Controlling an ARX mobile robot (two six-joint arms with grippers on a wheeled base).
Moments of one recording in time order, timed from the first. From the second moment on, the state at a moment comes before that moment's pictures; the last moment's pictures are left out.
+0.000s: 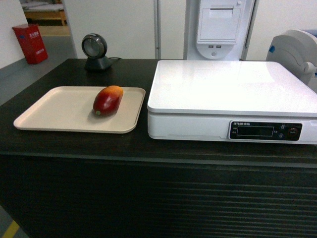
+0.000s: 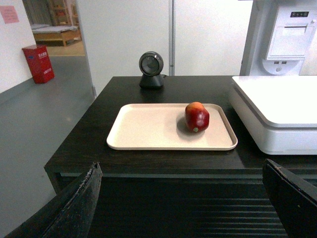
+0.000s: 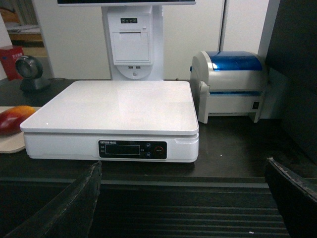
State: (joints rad) left arm 0.00 0.01 0.01 0.00 0.00 0.00; right arm 0.00 0.01 0.01 0.00 0.00 0.00
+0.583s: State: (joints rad) left arm -0.16 0.38 0.22 0.11 -0.21 0.09; right arm 0.00 0.01 0.01 0.00 0.00 0.00
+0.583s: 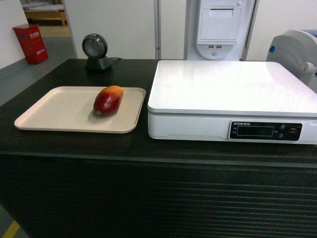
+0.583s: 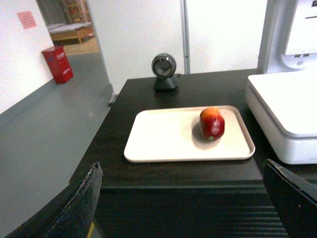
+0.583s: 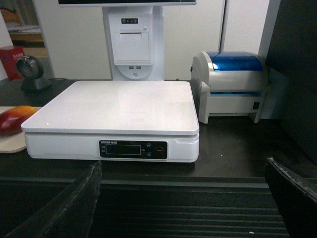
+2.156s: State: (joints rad) left arm -0.22 2.19 1.54 0.07 0.07 0.07; right arm 0.00 0.01 0.01 0.00 0.00 0.00
